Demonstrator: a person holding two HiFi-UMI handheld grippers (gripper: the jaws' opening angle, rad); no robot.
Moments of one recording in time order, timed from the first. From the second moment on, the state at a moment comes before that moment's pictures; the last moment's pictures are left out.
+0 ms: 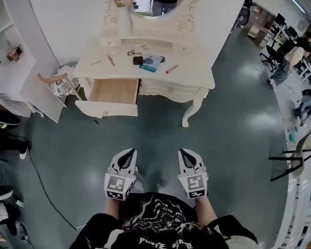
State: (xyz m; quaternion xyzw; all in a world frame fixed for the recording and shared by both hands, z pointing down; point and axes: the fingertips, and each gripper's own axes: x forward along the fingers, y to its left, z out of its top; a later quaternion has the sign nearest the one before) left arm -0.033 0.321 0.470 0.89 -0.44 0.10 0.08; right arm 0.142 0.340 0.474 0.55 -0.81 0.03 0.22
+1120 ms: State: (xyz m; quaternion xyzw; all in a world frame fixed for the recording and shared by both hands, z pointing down) left arm -0.090 0.150 0.469 0.92 -0.36 0.12 0.07; right arm 0.071 0.179 0.474 0.59 -0.78 0.06 0.21
